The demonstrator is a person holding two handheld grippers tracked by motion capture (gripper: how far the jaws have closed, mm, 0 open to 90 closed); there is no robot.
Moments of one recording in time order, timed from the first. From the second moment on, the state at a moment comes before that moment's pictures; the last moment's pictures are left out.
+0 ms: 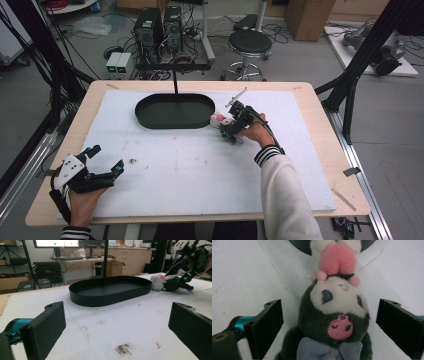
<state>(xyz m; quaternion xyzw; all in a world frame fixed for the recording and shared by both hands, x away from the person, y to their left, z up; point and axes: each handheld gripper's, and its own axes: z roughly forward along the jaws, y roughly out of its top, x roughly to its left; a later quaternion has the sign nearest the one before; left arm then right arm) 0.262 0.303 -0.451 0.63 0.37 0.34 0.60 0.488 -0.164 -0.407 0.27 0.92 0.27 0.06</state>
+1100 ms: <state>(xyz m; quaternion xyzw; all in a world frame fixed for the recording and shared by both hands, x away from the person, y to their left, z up) 0.263 0.307 -0.448 0.65 0.35 0.32 0.60 0.468 -0.168 -0.375 0.25 0.91 0.32 0.06</state>
